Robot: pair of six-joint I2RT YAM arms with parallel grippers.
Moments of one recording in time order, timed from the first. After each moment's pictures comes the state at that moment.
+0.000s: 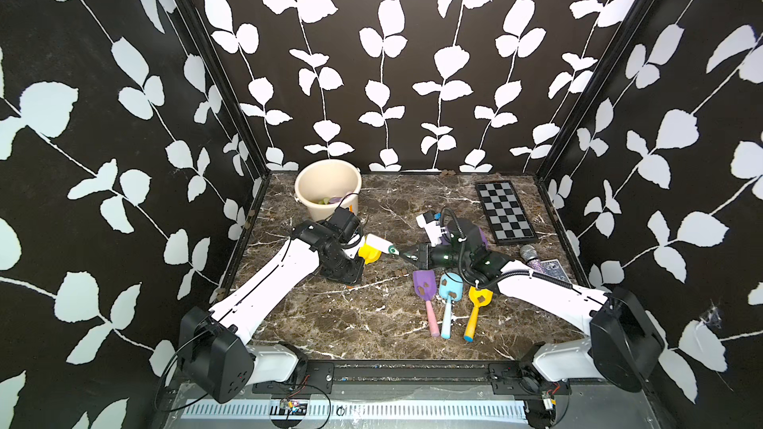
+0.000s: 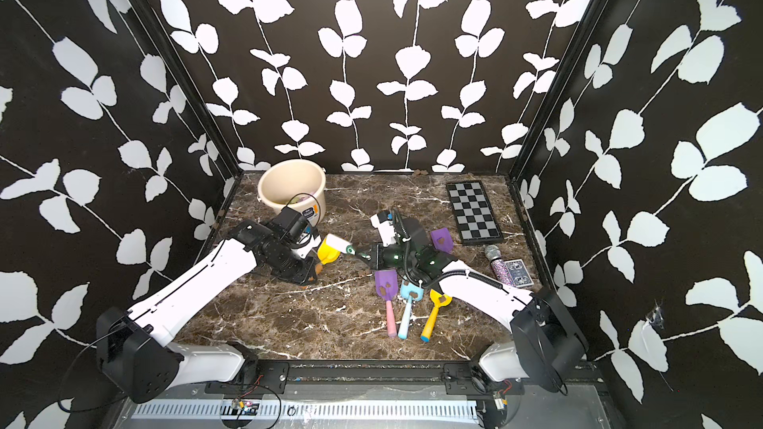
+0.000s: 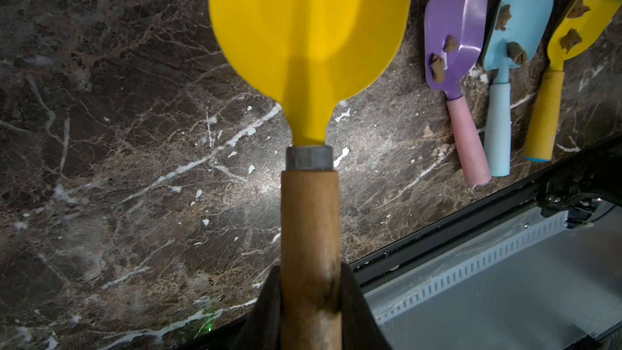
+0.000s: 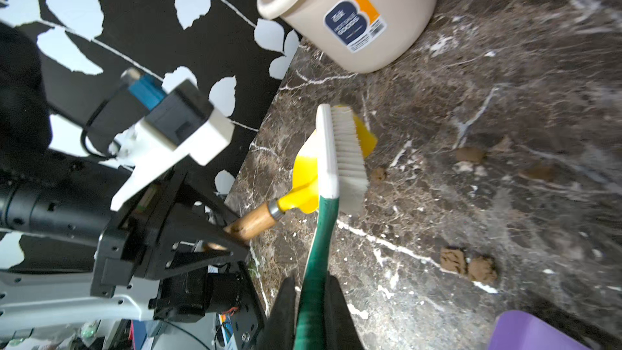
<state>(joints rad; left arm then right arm) -0.55 1.31 1.16 -1.19 0.21 -0.22 0.68 1.38 0.84 0.08 -0.49 0.66</state>
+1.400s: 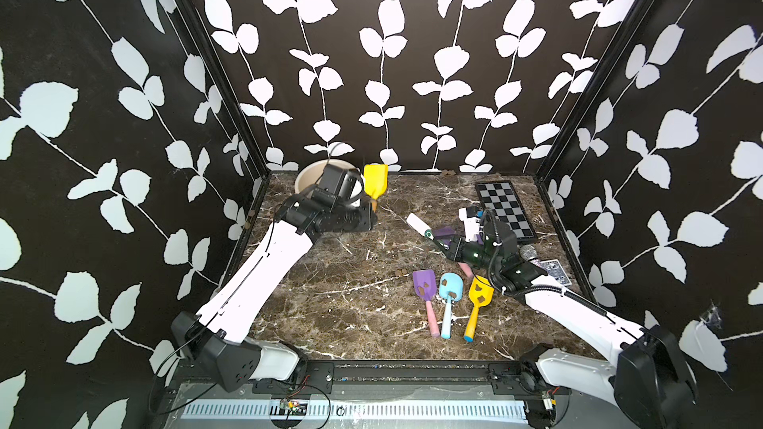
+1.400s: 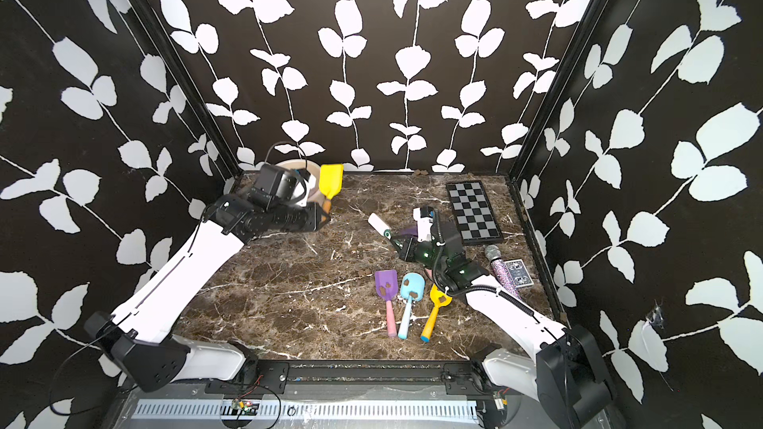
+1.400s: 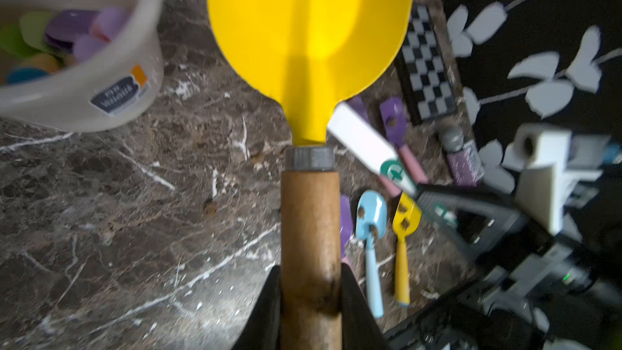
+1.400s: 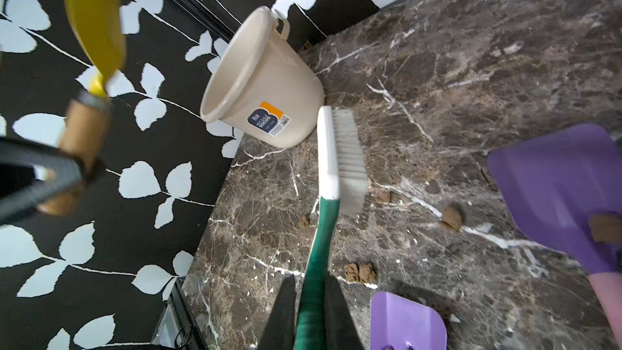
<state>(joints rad) -0.54 1.41 1.60 -0.98 0.11 -0.54 0.52 1.16 0.65 0.10 -0.36 0.69</state>
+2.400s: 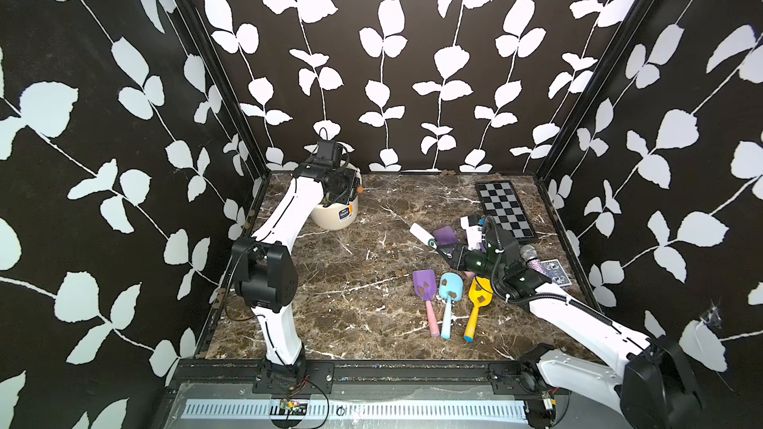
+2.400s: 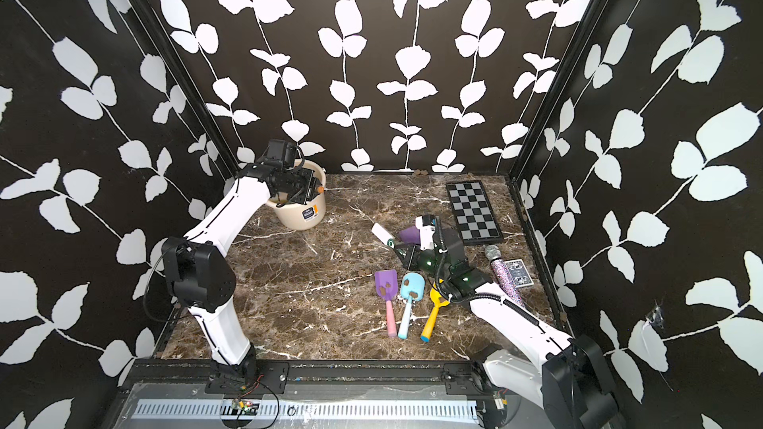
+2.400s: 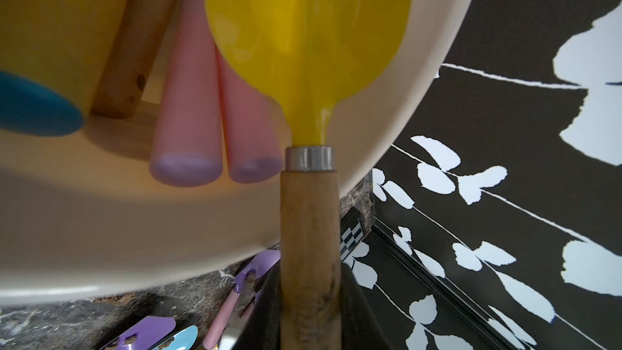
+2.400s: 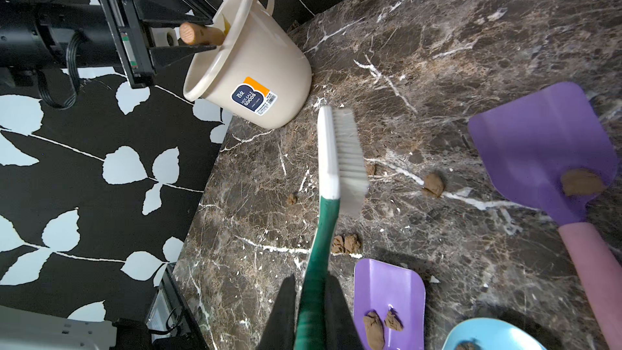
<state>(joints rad) -0.26 1.86 1.78 -0.79 0.25 -1.50 0.52 1.09 0.61 0.04 -0.36 0.65</state>
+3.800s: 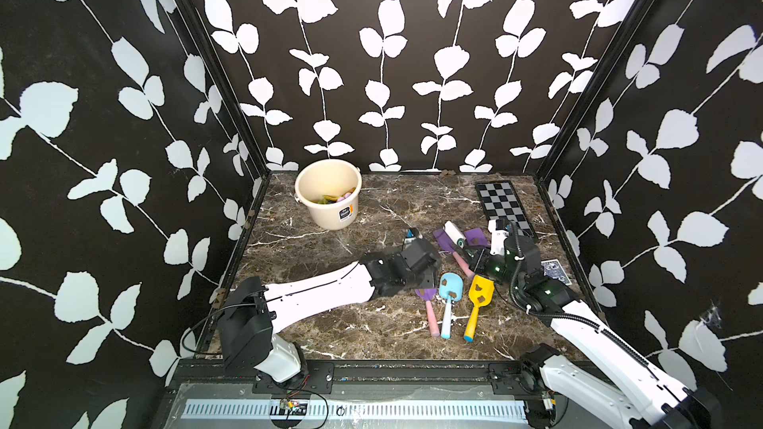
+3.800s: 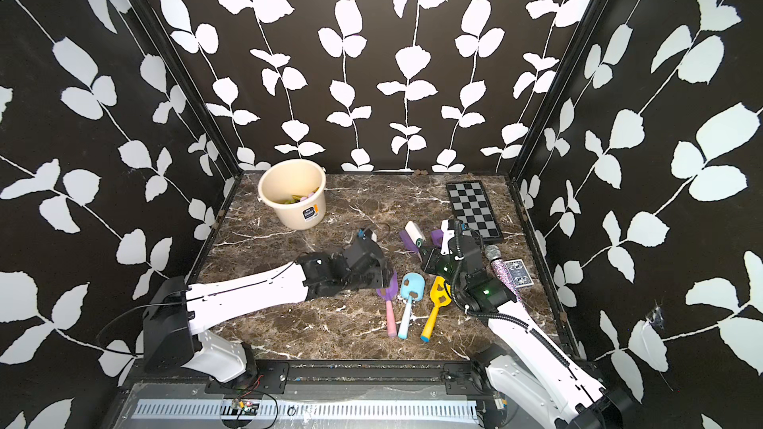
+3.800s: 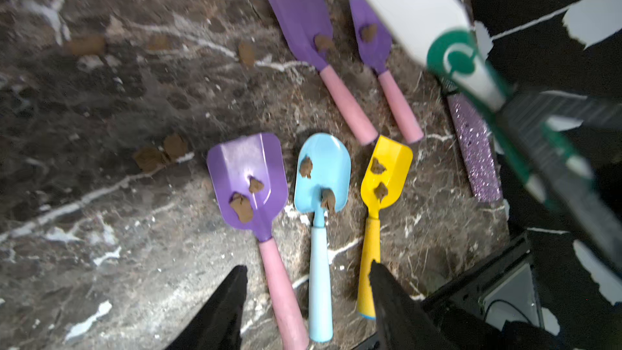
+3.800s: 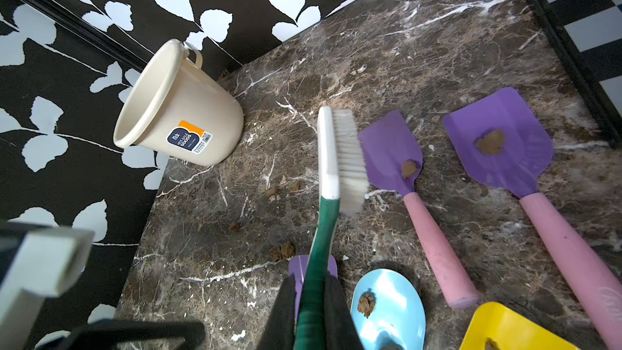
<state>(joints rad) -1.16 1.52 1.16 -0.53 -0.17 -0.96 0.46 0.87 0.62 -0.25 -0.09 0.65</state>
